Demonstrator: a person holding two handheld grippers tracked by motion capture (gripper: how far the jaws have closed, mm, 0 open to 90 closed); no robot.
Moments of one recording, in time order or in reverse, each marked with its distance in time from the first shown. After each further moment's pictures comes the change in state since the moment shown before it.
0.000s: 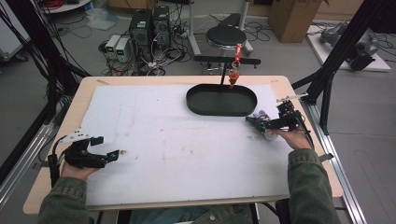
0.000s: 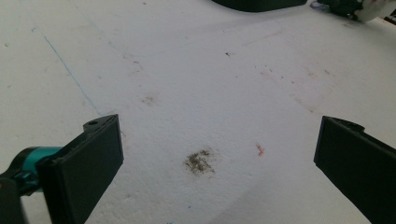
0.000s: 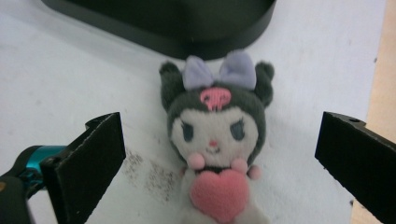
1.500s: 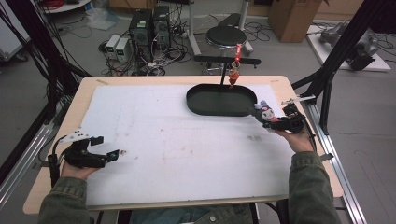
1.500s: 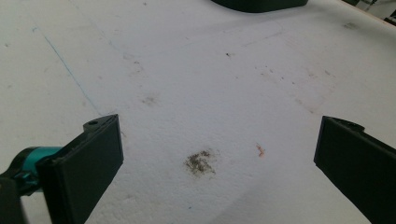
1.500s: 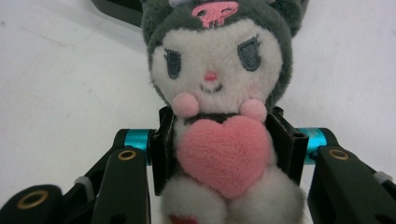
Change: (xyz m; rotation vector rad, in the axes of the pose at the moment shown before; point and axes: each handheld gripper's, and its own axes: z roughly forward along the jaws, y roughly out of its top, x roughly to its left) left arm 0.001 0.000 0.000 -0.003 -0.001 -0.003; right arm -0.003 -0.008 -0.014 -0.038 0.158 0.016
